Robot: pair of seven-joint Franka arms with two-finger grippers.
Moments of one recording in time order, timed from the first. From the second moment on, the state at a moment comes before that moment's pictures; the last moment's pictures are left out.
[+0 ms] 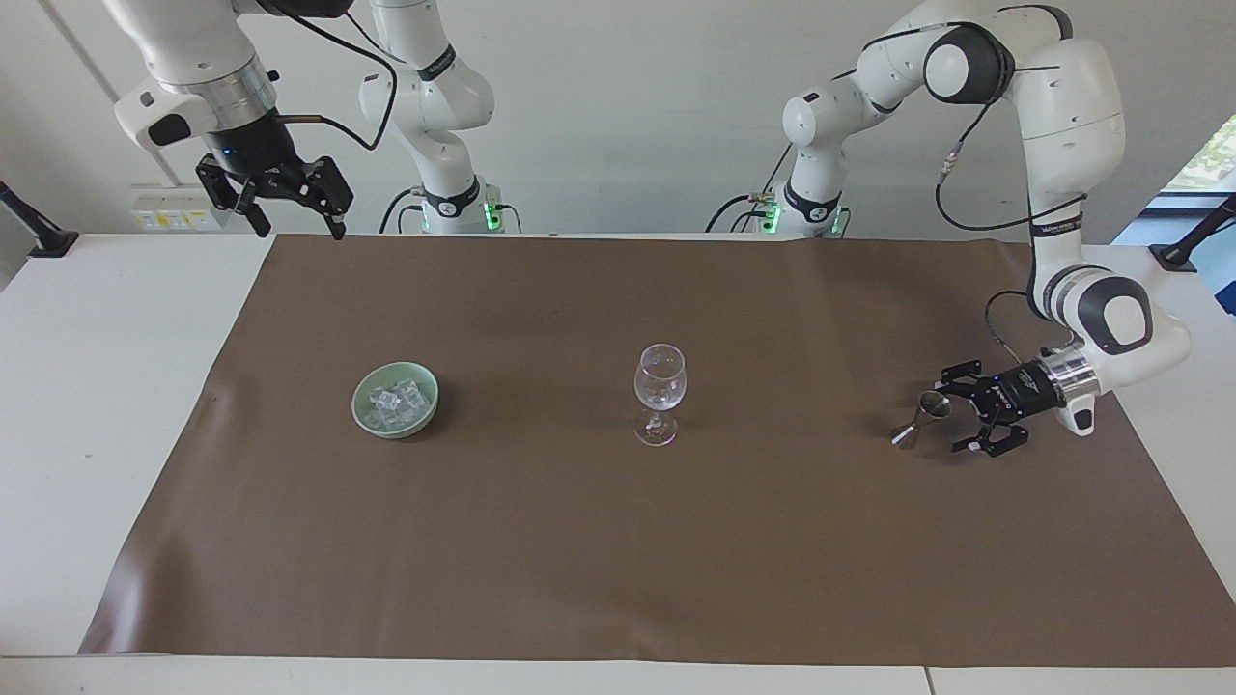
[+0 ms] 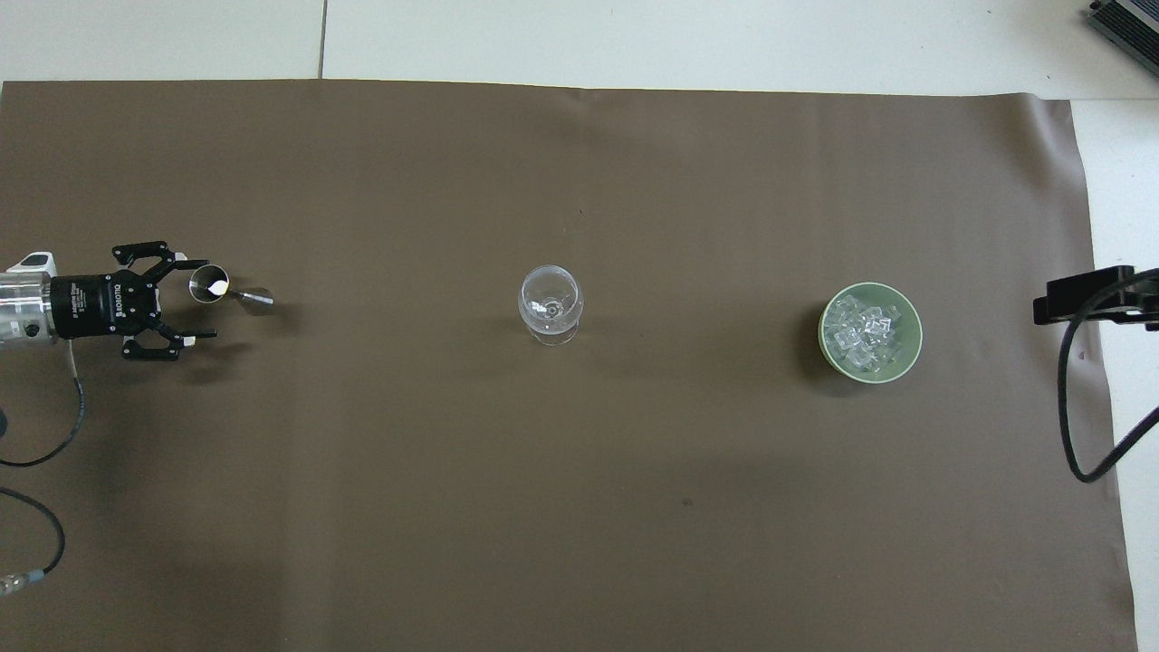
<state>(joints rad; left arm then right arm) 0.42 0.54 -0.02 -1.81 -1.05 1.73 -0.72 0.02 -0.07 -0.06 -1.57 0.01 1.52 0.03</state>
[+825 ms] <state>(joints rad) 0.41 0.49 -0.03 -1.93 -1.19 1.76 -0.63 0.02 -0.07 -0.06 -1.57 0.01 1.52 0.03</state>
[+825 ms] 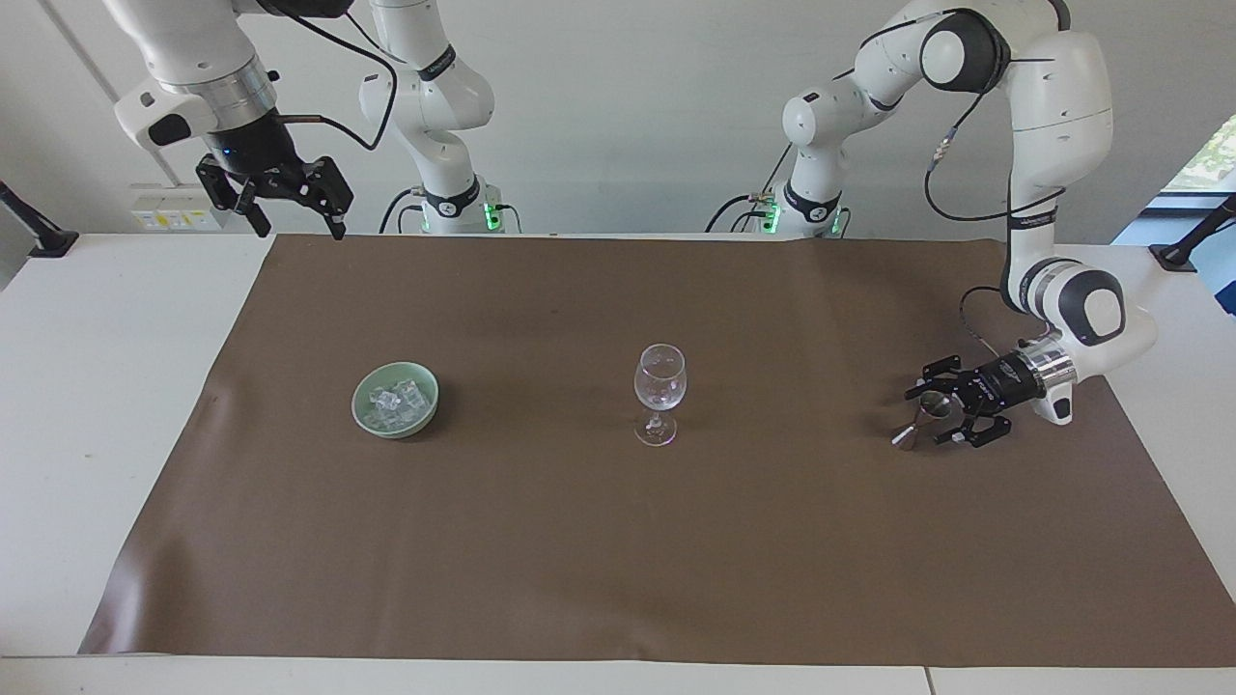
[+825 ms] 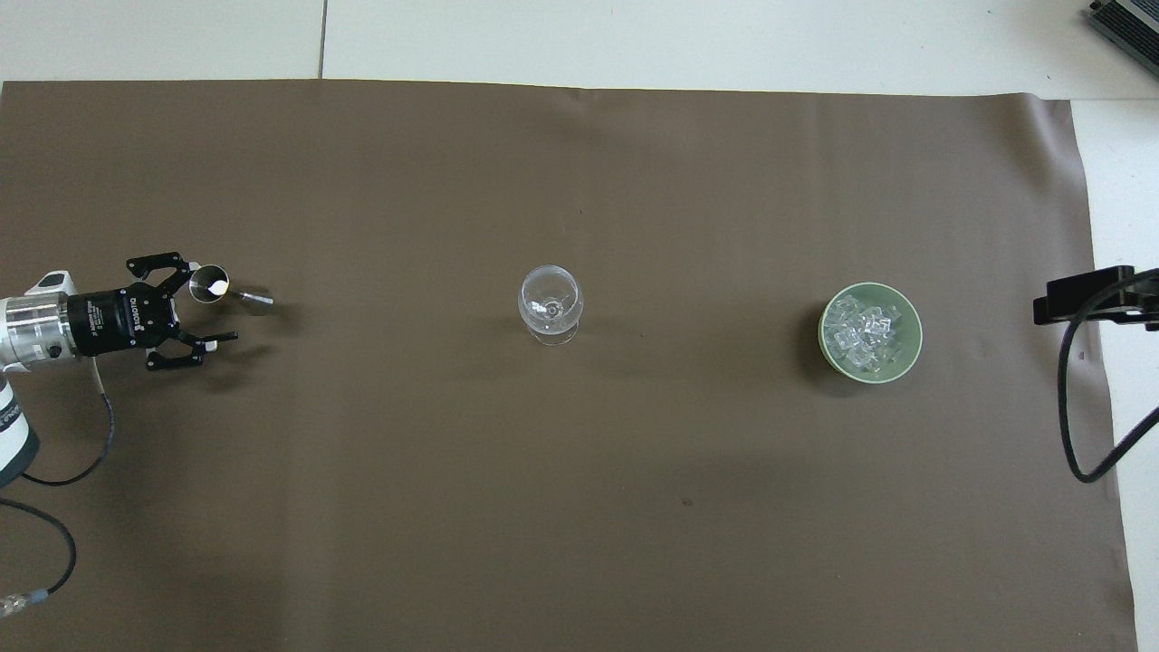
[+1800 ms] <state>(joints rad) 0.41 0.45 -0.03 -2.03 -1.32 1.86 -0.63 0.02 -0.07 -0.06 -1.57 0.01 1.52 0.03</state>
